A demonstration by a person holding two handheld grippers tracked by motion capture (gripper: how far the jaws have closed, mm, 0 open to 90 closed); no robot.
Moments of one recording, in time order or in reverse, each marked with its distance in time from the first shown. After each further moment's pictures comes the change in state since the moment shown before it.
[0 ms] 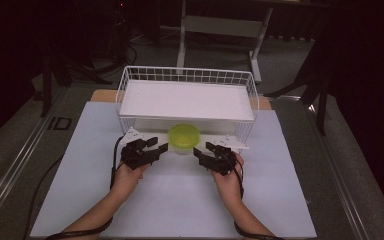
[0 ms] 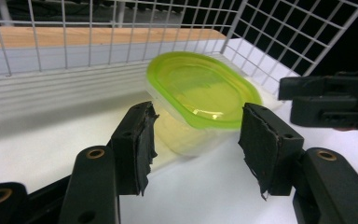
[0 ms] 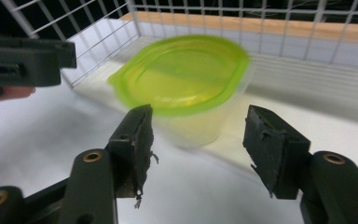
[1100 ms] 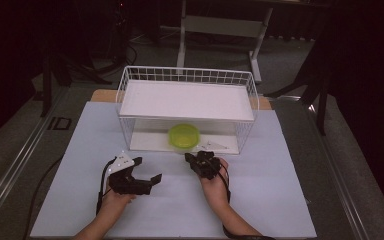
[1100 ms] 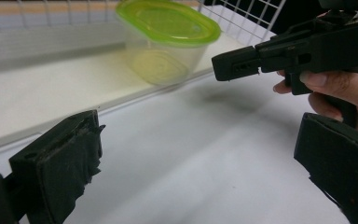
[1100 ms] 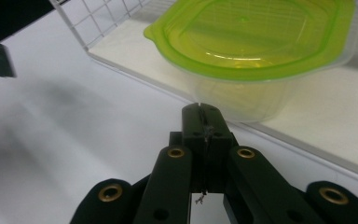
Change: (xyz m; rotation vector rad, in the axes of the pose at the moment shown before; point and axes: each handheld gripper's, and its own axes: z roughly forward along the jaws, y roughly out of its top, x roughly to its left) left arm -0.021 -0.047 -0.046 0.026 0.020 0.128; right arm 0.032 -0.011 0.032 0.128 0.011 -0.026
